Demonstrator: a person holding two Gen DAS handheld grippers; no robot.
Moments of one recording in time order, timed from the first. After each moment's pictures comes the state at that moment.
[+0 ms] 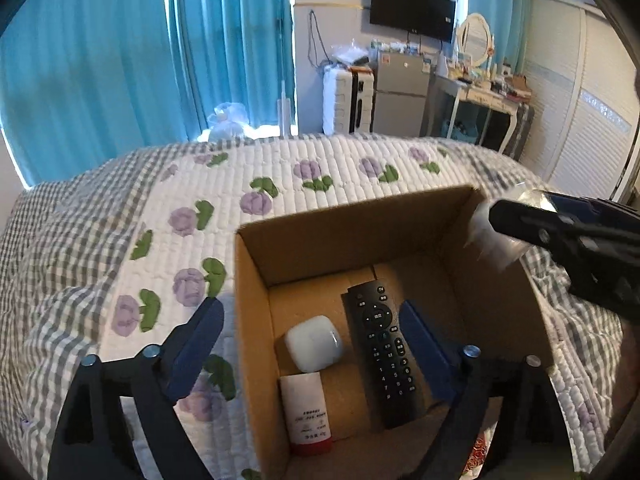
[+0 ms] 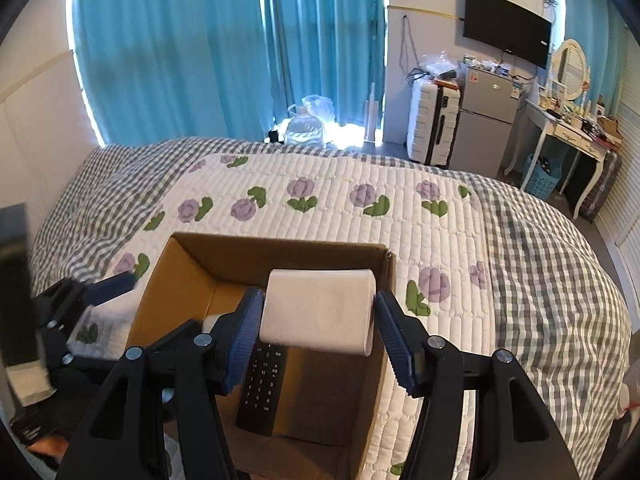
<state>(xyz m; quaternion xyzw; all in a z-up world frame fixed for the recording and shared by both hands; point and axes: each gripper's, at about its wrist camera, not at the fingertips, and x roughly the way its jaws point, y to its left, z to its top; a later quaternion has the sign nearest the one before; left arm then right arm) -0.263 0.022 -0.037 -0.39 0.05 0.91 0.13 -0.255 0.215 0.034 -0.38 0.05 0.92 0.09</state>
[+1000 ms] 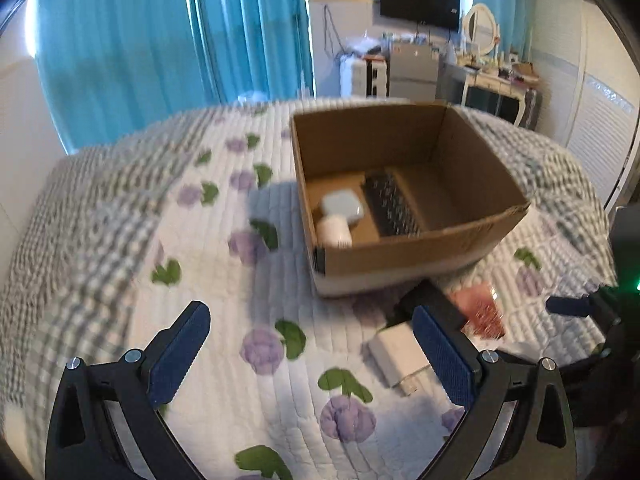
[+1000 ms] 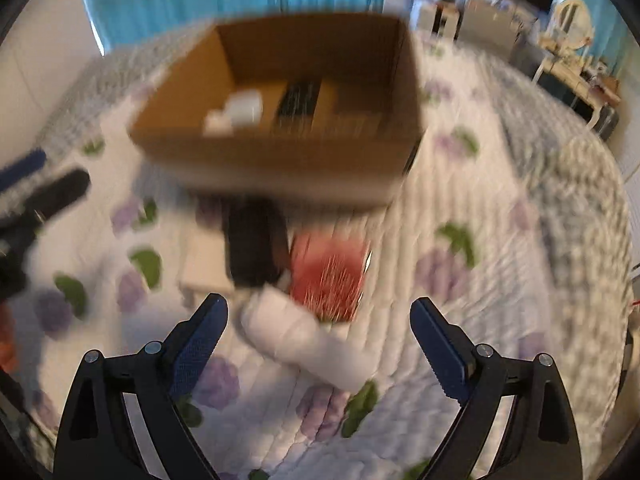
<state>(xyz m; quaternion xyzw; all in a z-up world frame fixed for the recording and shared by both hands) -0.128 -0.029 -0.076 -0.41 0.06 0.91 0.10 -0.111 0.142 -0.083 -0.53 0.04 0.84 0.09</state>
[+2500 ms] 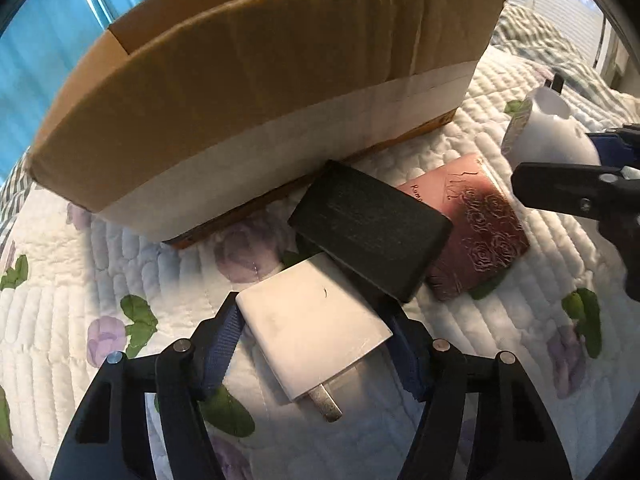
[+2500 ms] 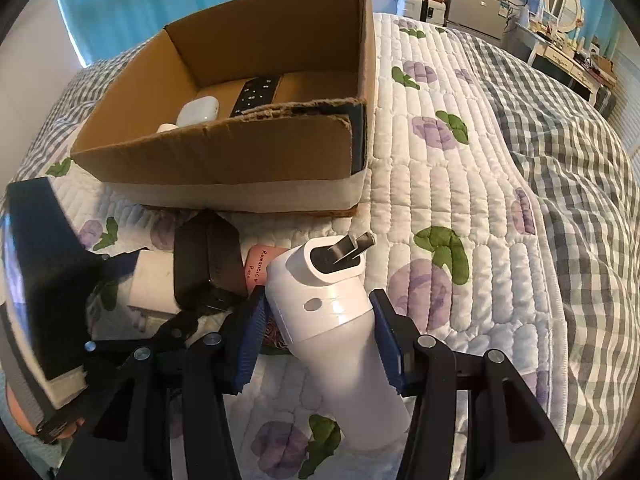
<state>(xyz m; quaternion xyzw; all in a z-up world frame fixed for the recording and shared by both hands) -0.129 0.061 -0.179 -0.49 0.18 0.83 0.18 -0.118 0.190 -0.098 -0.51 0.07 0.85 0.10</state>
